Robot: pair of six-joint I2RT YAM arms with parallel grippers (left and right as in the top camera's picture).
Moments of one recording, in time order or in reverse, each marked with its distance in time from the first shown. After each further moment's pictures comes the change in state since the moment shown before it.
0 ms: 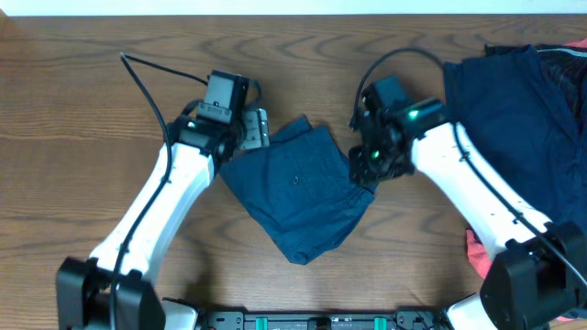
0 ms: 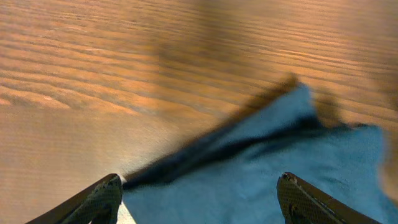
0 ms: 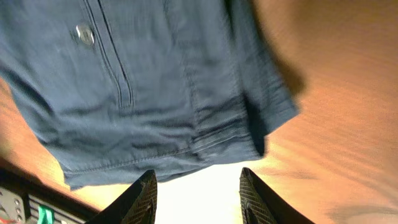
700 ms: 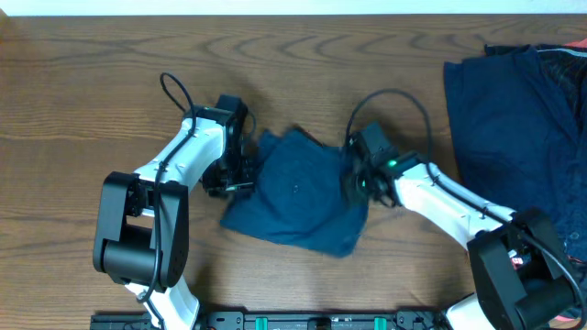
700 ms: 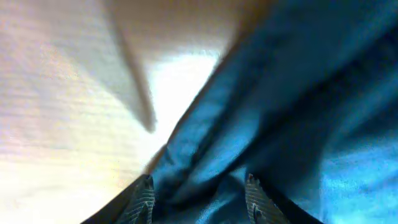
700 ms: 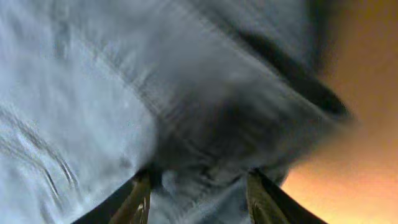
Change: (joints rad) left arm 0.056 0.305 -0.001 -0.392 0.192 0.031; right arm 0.042 0.002 -0.387 0.624 0.137 0.061
